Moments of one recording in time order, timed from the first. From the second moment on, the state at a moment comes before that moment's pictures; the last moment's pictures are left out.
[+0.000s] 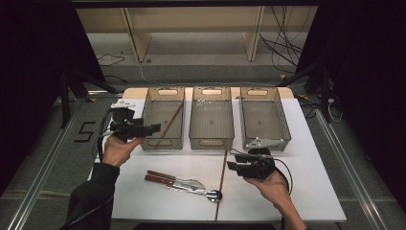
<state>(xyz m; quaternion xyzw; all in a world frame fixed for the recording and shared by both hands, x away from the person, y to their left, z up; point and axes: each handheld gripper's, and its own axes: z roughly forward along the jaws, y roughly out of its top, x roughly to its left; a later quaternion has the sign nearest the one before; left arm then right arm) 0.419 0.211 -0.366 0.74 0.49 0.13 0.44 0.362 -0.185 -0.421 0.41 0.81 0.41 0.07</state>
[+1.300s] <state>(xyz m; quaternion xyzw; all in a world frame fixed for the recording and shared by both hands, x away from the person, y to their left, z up) 0.311 0.204 -0.420 0.75 0.45 0.17 0.47 0.382 -0.114 -0.460 0.46 0.87 0.16 0.05</state>
